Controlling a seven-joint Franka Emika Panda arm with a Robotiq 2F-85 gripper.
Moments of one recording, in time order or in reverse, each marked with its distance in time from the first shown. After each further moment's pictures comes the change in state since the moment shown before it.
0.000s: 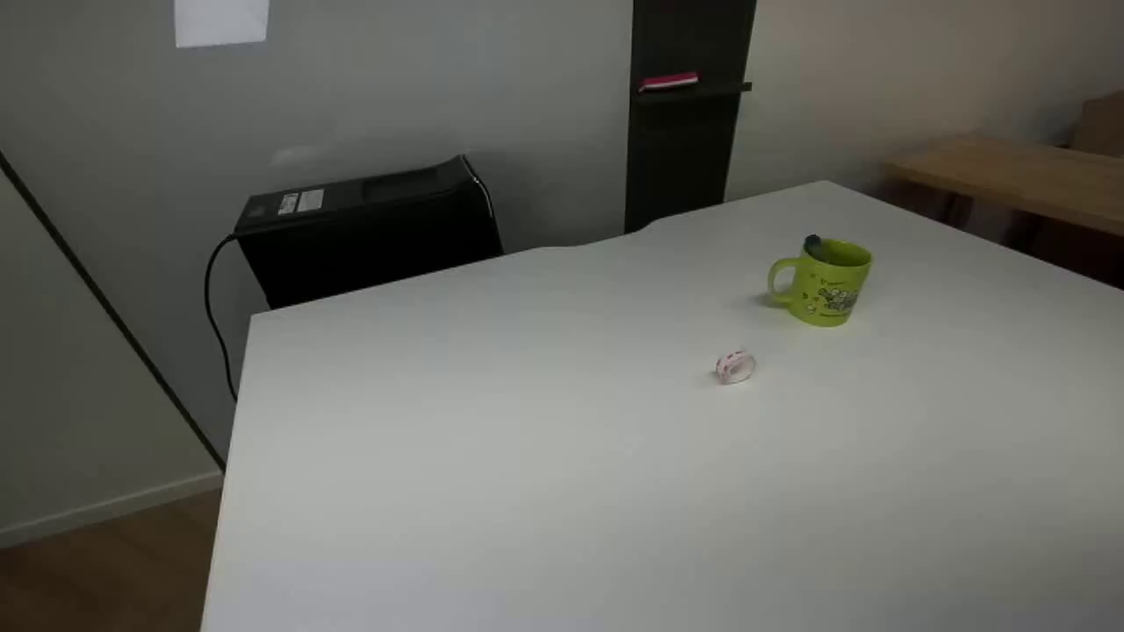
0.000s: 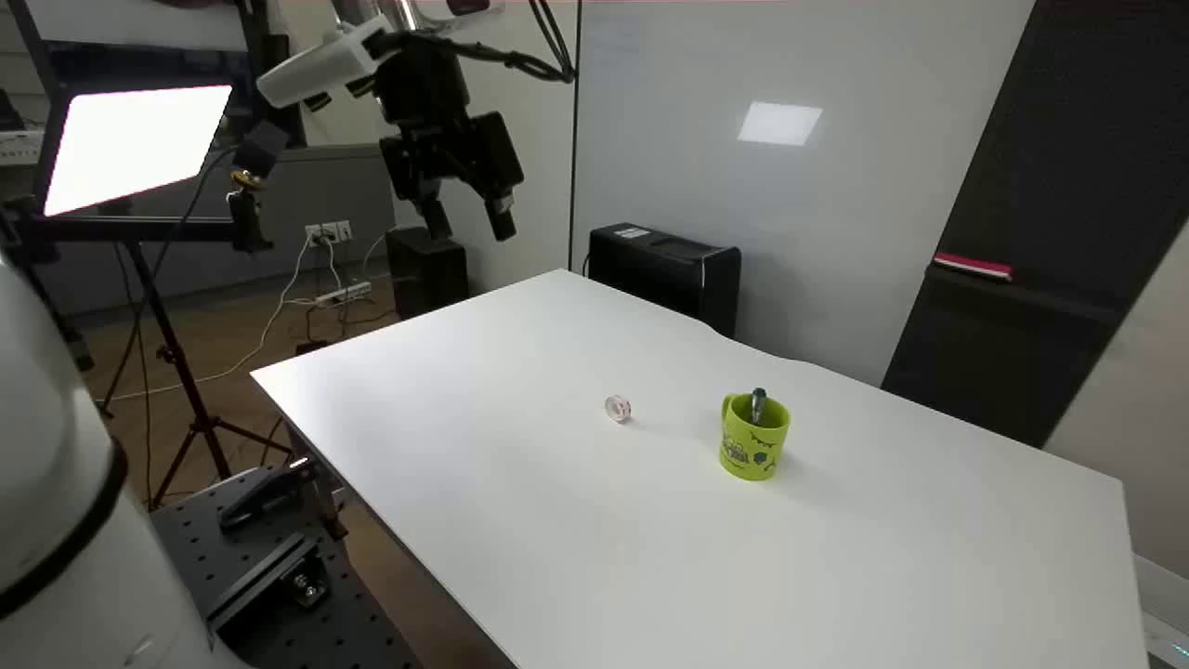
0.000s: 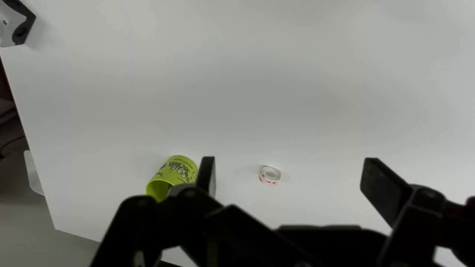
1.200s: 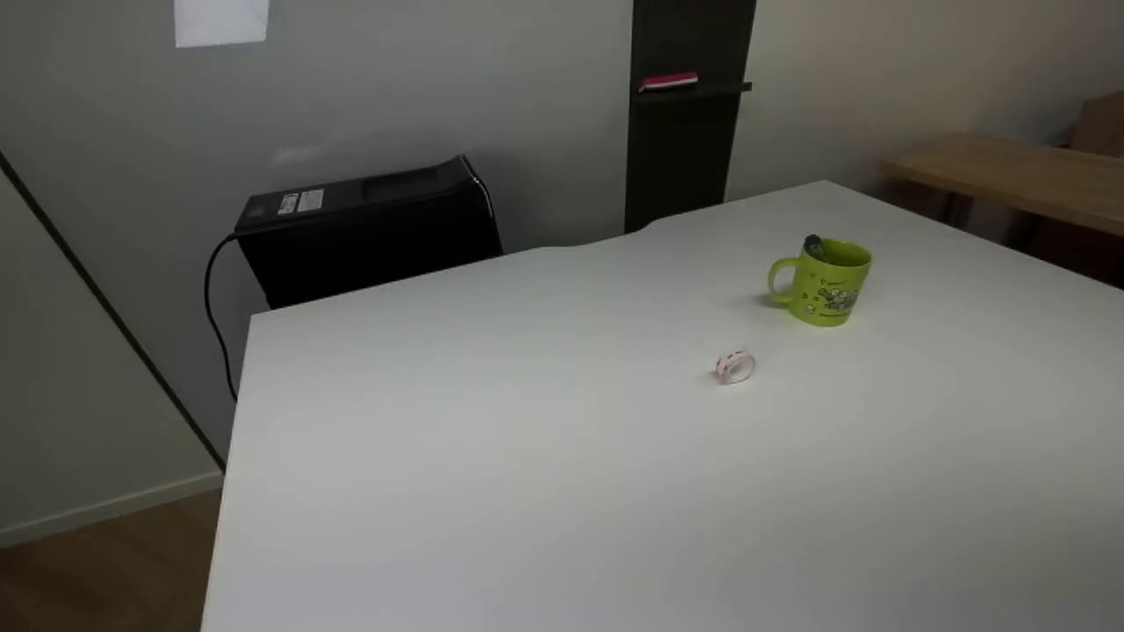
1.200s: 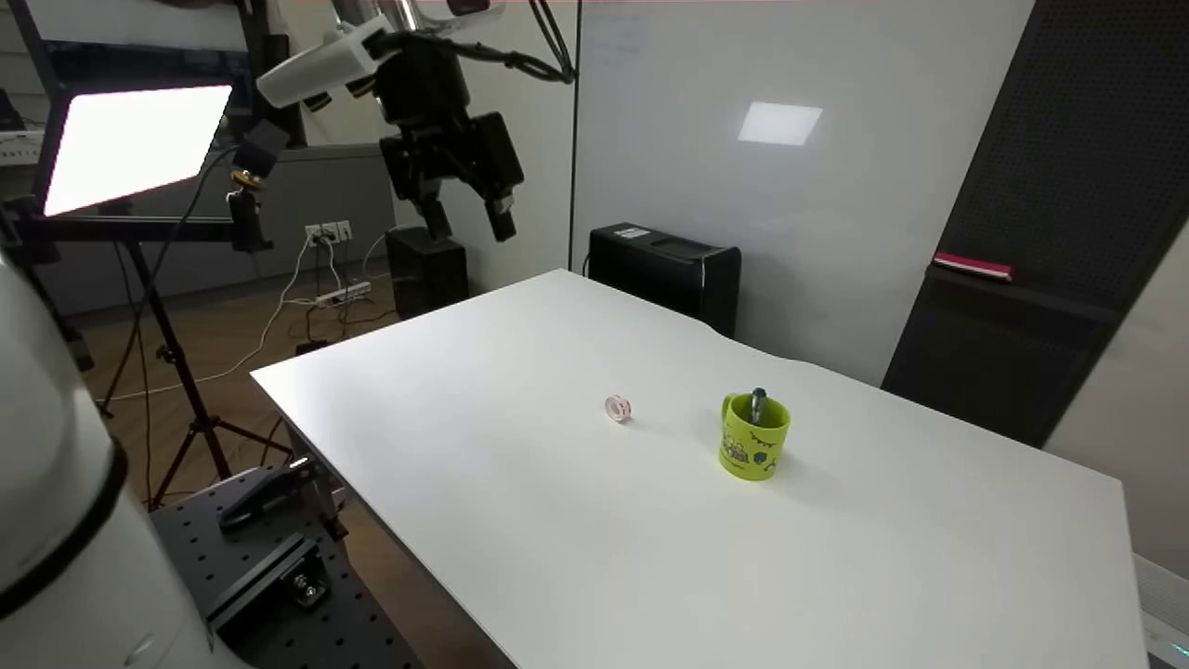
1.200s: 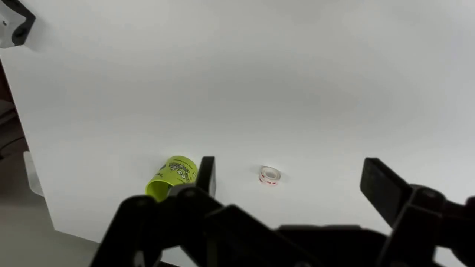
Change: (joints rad) arm 0.002 0.000 -0.005 0.000 -0.001 -0.001 0.000
